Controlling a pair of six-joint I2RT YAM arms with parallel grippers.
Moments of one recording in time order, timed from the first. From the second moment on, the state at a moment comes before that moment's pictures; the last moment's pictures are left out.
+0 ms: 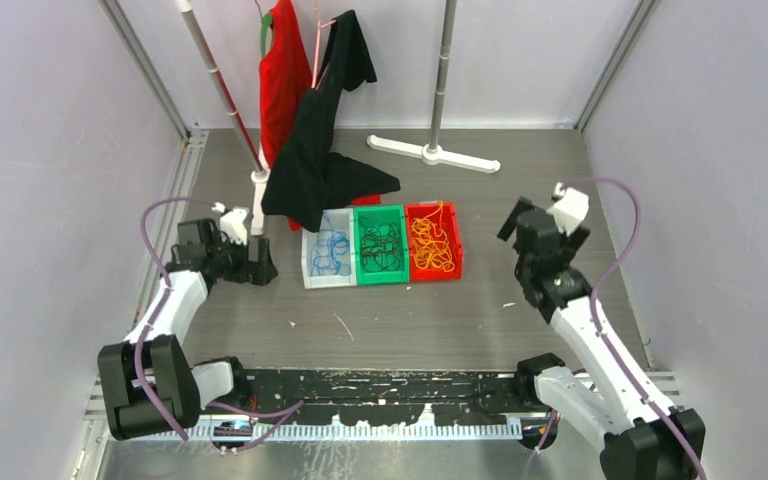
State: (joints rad) left arm 0.18 1.15 0.69 -0.44 0.46 0.26; right arm 0.27 0.91 0.80 -0.41 0.59 0.47
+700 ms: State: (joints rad) left arm 0.17 1.52 0.35 0.79 0.46 -0.04; right arm 0.07 1.39 0.29 0.66 0.80 0.31
